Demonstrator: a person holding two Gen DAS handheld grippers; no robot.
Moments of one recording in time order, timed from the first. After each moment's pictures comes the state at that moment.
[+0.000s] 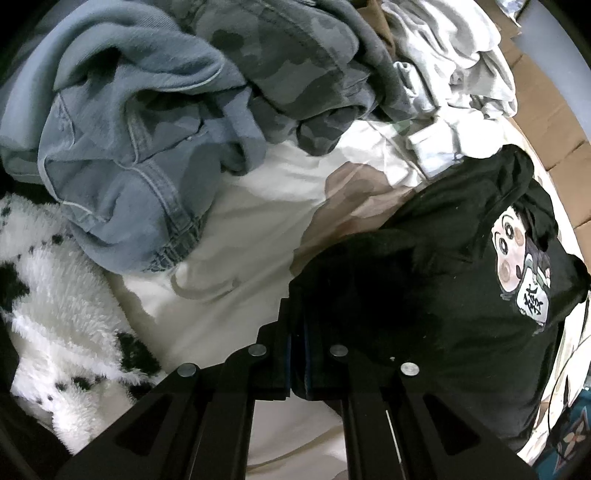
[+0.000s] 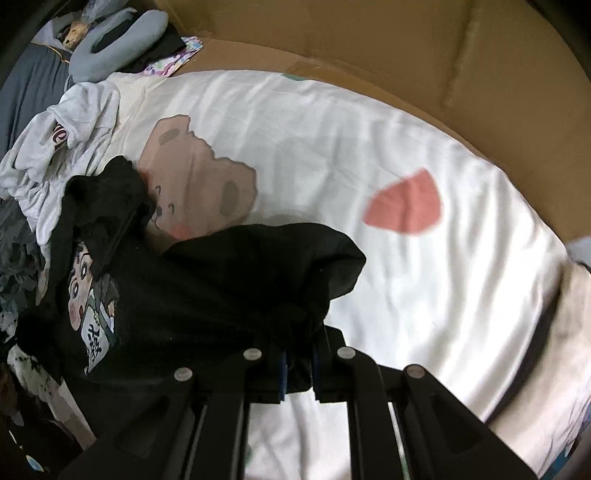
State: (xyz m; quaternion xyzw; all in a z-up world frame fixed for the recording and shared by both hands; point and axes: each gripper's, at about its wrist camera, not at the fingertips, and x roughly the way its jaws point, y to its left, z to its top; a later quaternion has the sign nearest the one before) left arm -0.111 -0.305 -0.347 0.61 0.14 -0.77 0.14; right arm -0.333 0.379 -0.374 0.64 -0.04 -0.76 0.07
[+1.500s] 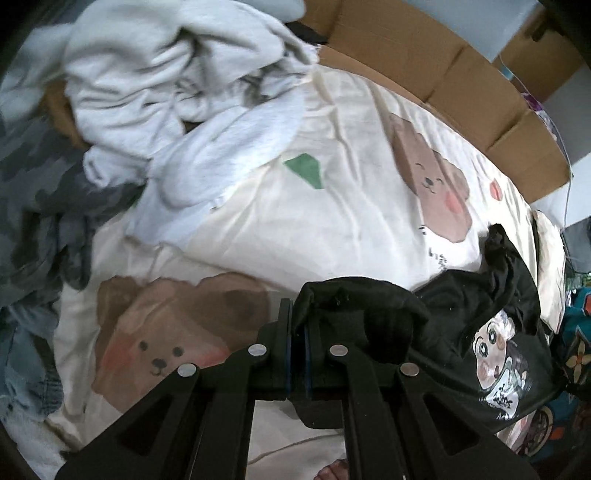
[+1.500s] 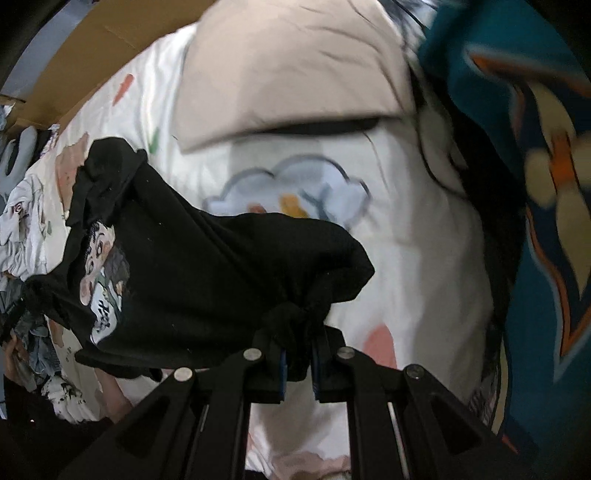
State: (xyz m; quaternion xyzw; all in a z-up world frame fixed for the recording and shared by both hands) left arm -0.247 -0.115 -0.332 0.61 0.04 -0.79 -0.08; right arm 0.086 0.560 -0.335 0.67 -0.29 -0.66 -0.17
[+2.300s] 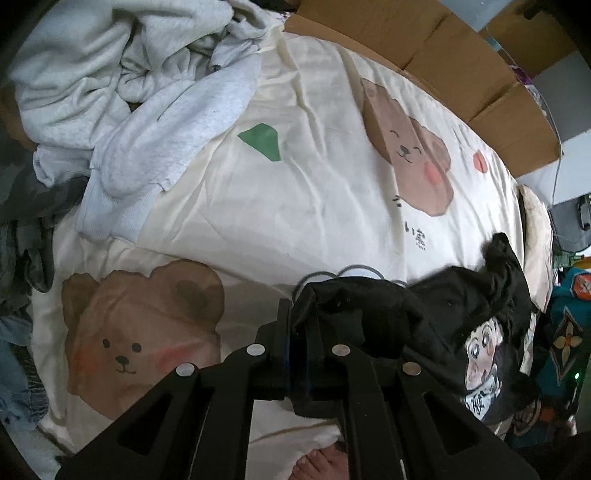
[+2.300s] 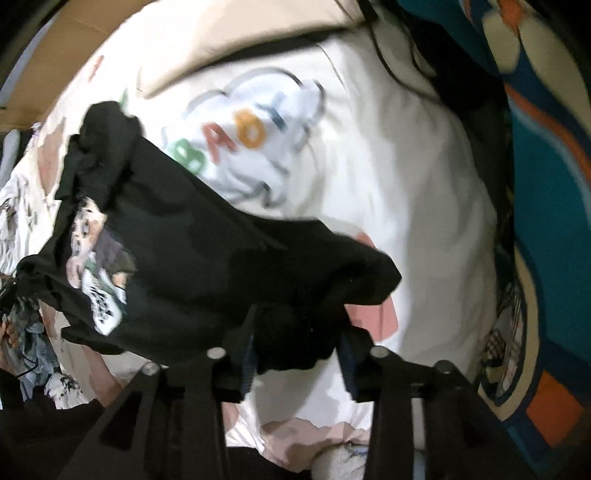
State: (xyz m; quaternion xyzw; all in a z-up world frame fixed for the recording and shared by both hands) left arm -0.251 -0.088 -0.346 0.65 0.03 -0.75 -0.12; right arm 0.132 0.541 -0.349 0.69 -0.31 -0.63 -0.18
